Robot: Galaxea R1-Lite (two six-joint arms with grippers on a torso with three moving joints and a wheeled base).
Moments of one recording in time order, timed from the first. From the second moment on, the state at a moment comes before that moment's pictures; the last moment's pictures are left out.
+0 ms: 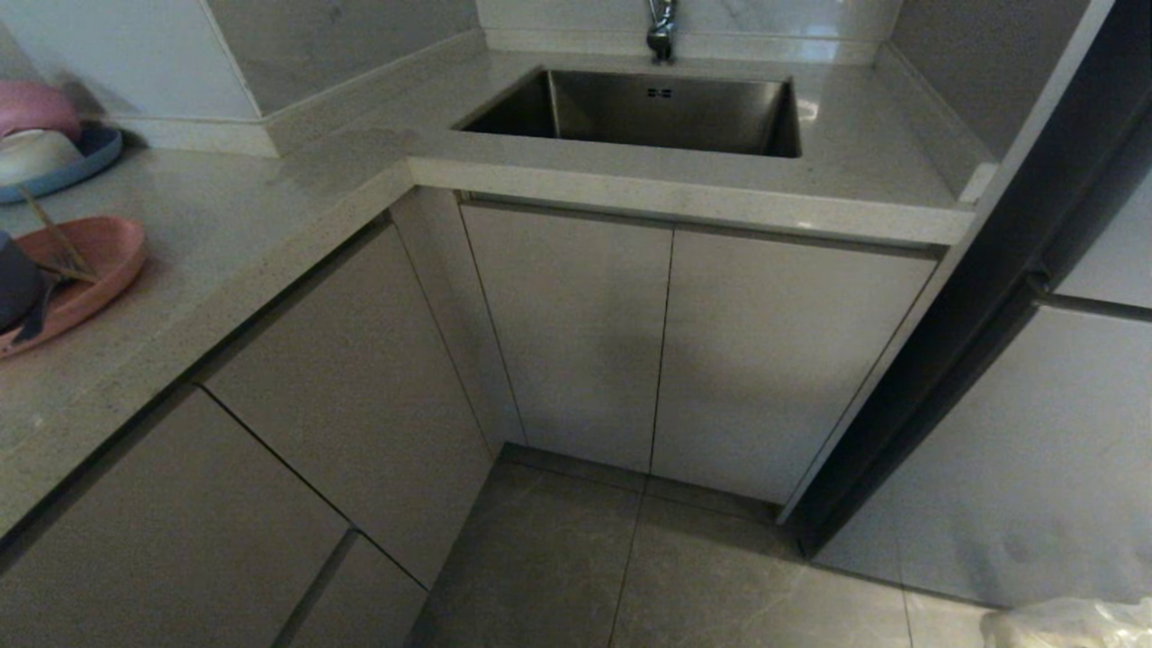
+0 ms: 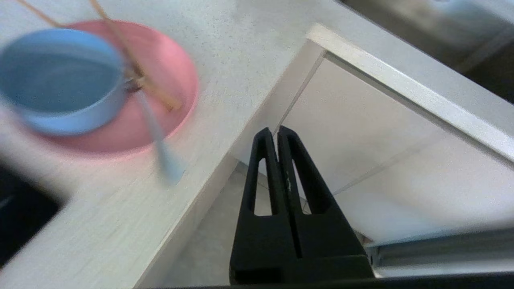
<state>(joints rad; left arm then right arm) -0.16 1.00 -1.61 0.69 0.31 -0.29 -0.01 0.00 -0.06 0.17 0.00 0.00</state>
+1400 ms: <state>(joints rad) 0.00 0.00 0.00 -0.02 0.04 -0.08 -0.01 0.00 -0.06 0.17 0.00 0.00</state>
